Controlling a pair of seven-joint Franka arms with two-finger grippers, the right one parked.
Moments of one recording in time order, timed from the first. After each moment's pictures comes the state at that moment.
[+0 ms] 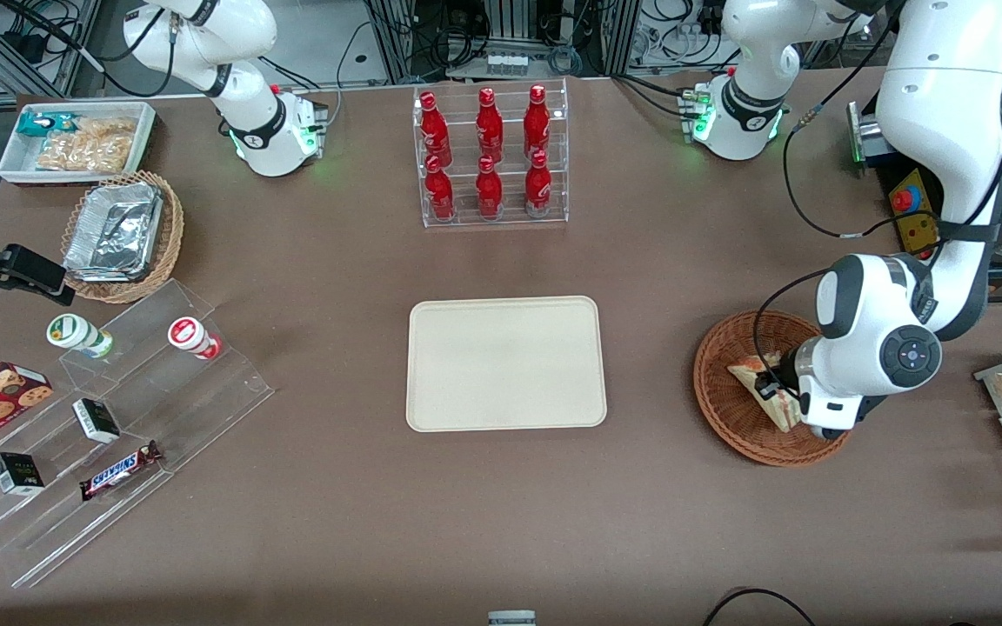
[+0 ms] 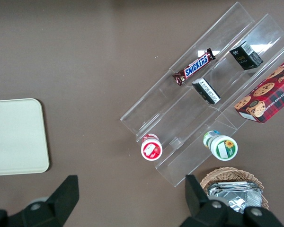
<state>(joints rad) 0.06 0.47 -0.20 -1.79 0.04 2.06 -0.75</state>
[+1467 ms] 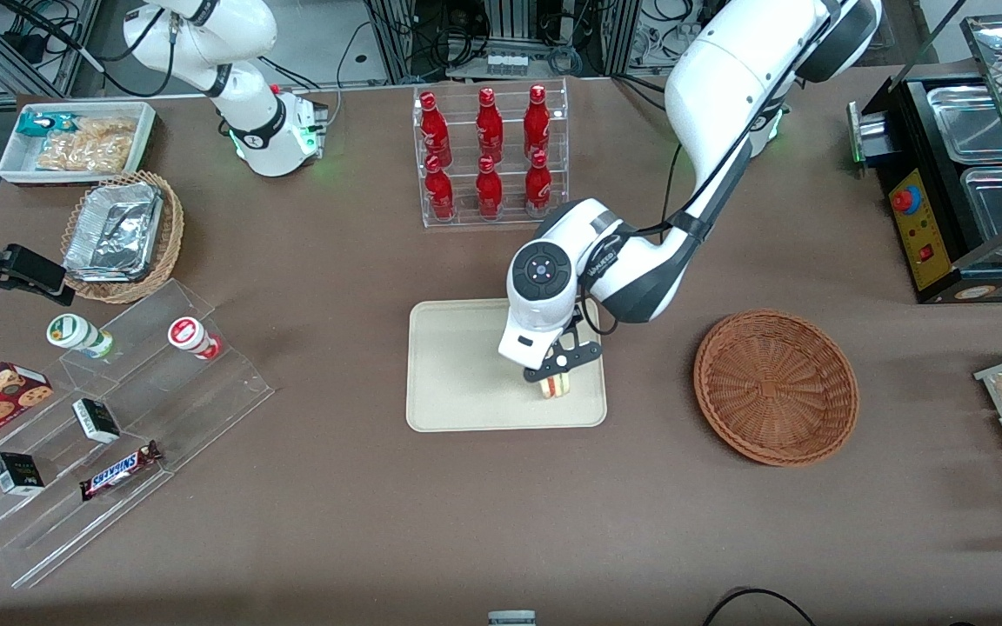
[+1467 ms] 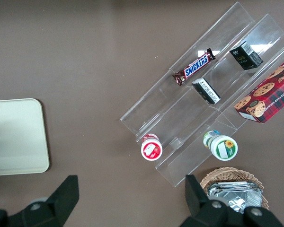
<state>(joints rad) -0.49 0.70 -0.29 -1.41 0.14 1.97 -1.09</state>
